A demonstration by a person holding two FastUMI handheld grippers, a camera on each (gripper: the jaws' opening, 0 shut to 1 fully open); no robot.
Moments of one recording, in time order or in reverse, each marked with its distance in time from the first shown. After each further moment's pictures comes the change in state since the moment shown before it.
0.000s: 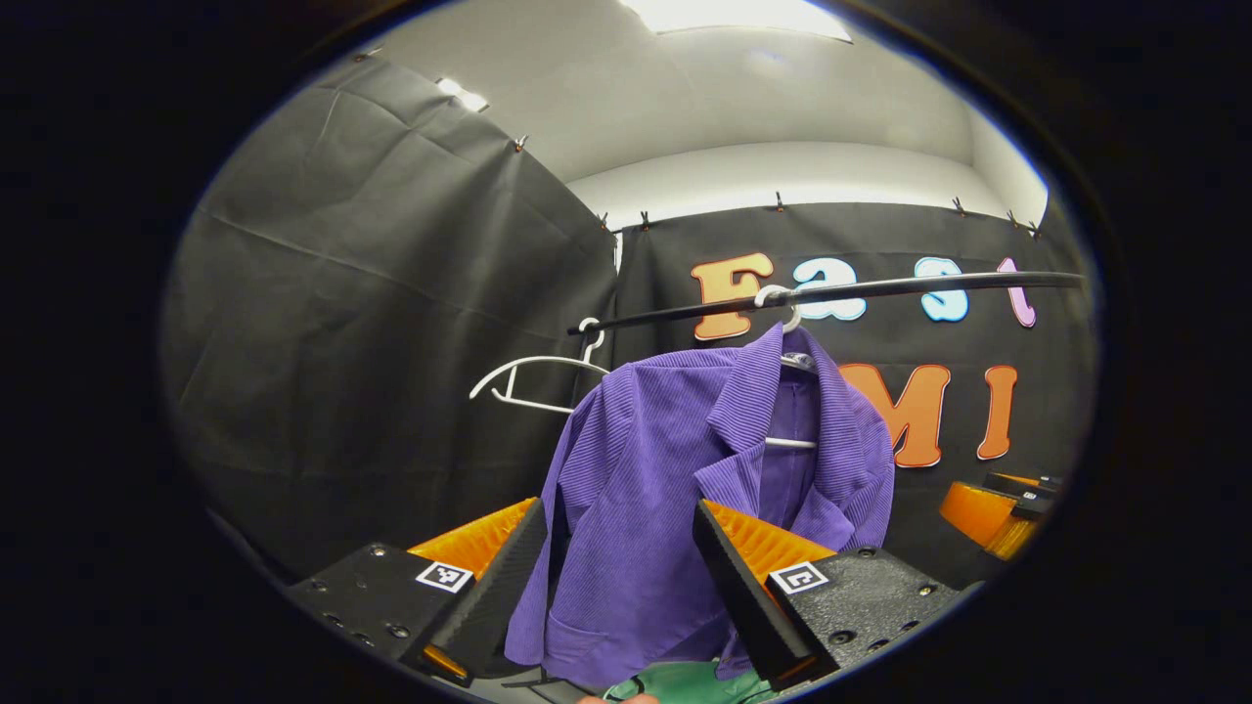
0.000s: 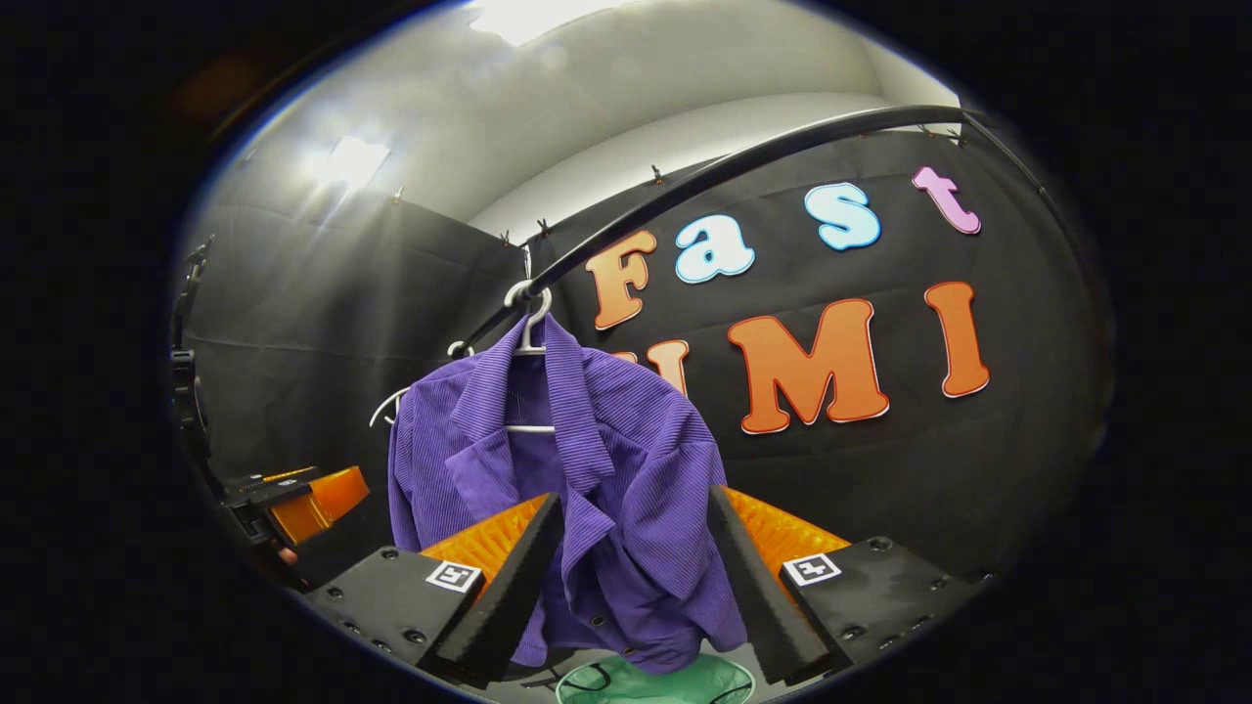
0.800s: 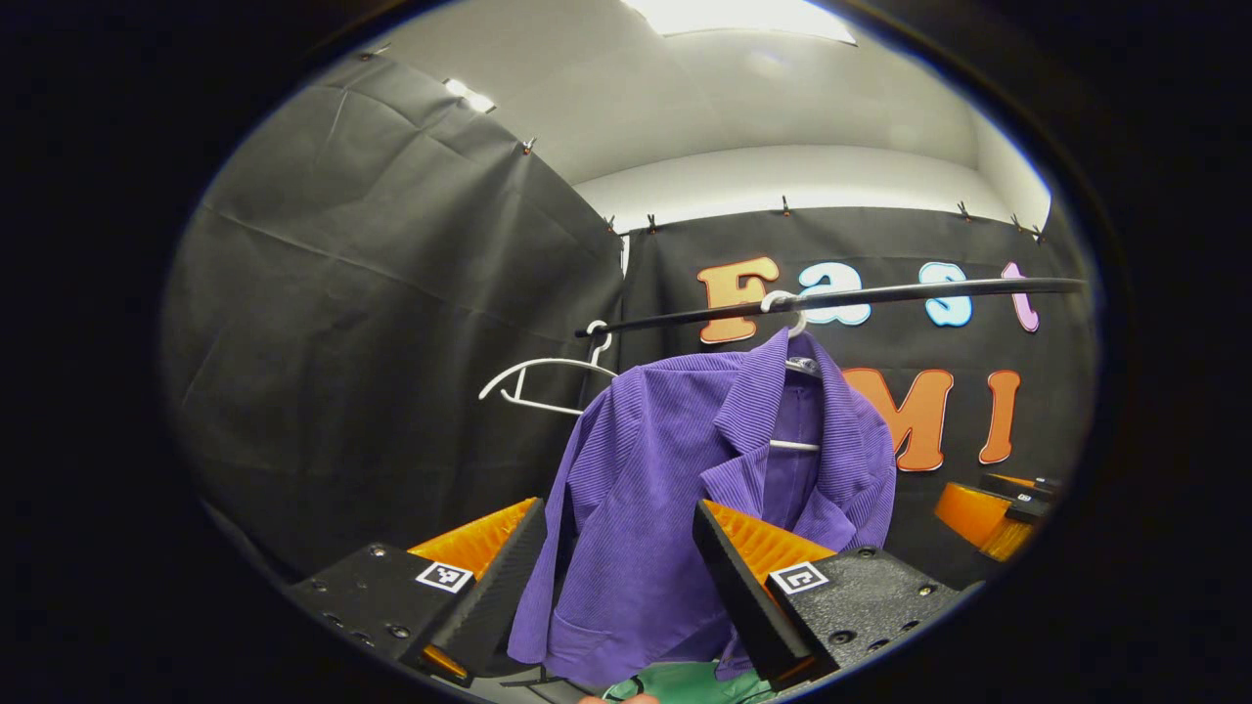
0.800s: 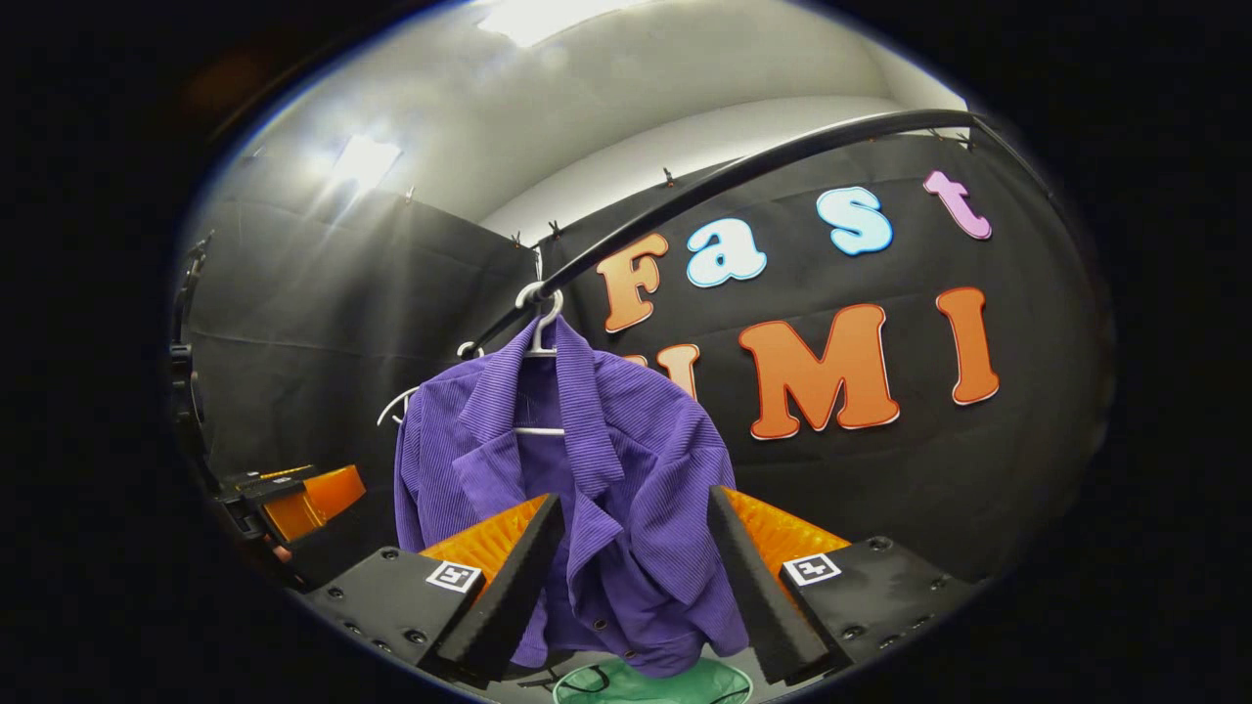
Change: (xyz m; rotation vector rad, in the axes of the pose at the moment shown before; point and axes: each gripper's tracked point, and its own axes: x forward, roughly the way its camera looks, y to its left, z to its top) left arm -0.006 0.007 0.001 -0.005 -0.005 0.018; right arm 0.010 0.014 0.003 -0.036 -0.020 0.047
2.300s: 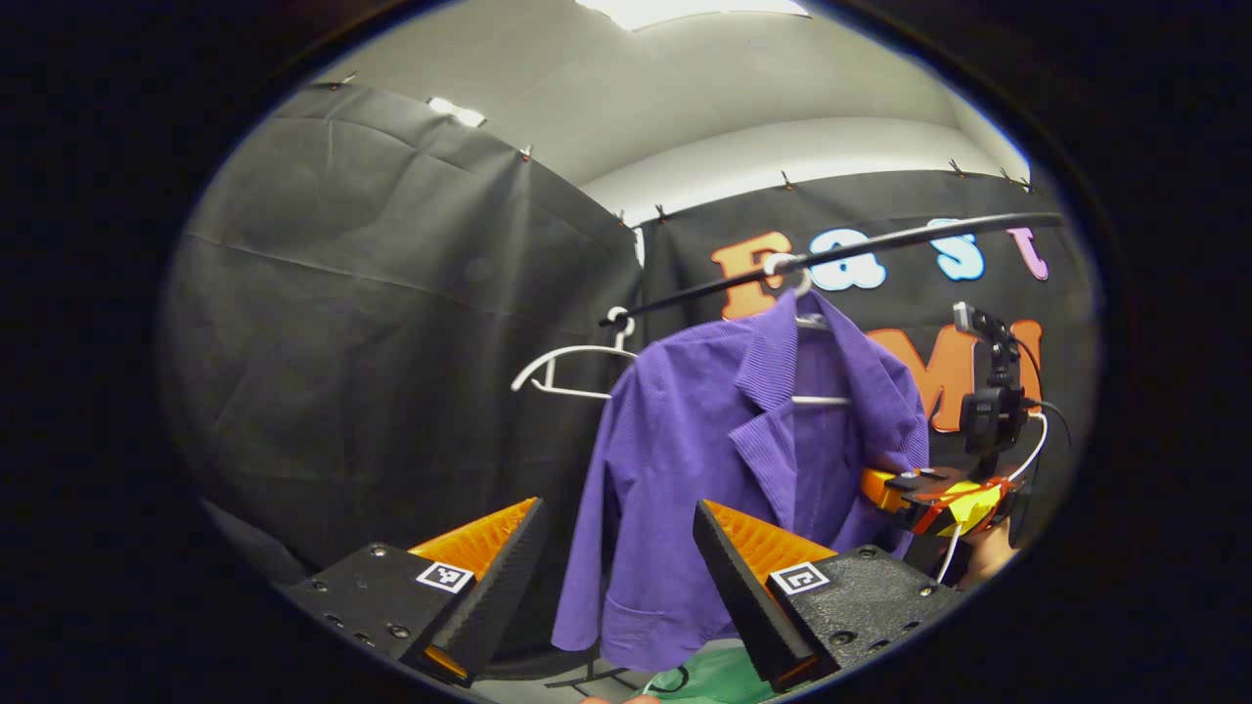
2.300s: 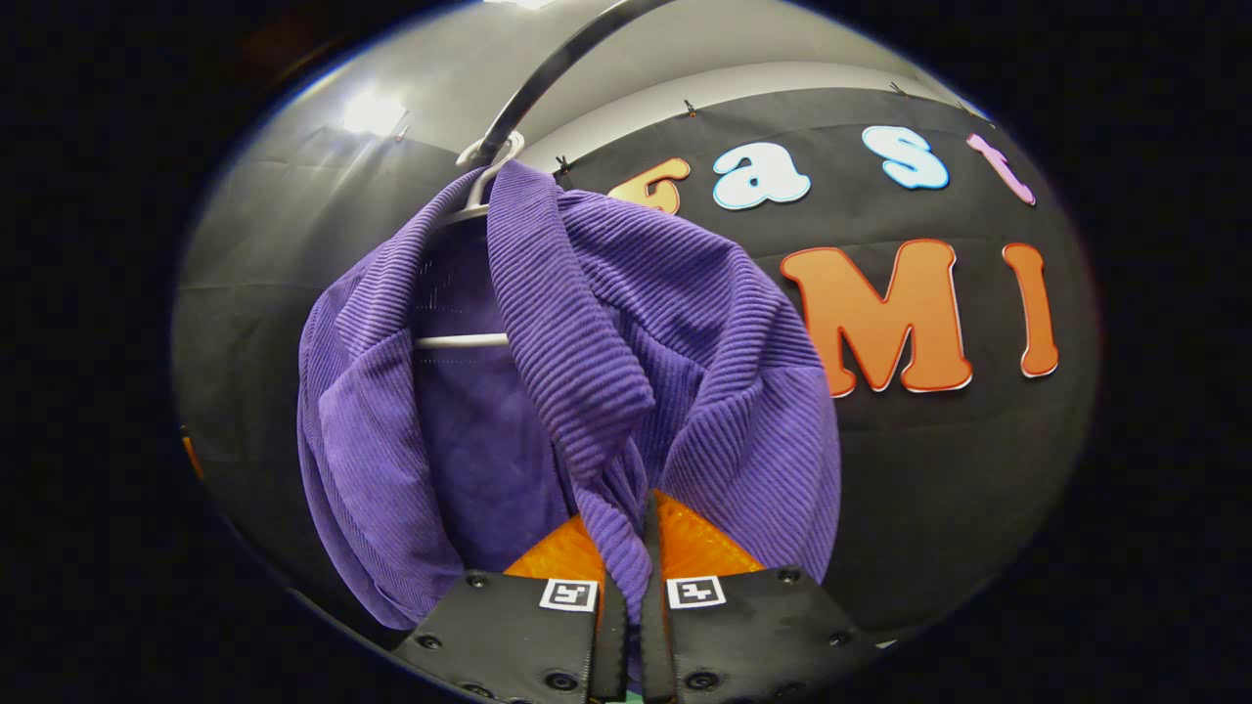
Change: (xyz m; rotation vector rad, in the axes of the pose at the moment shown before) left arm -0.006 -0.015 -0.050 0.114 0.058 0.046; right arm 0.141 -0.038 -0.097 -0.037 0.131 0.007
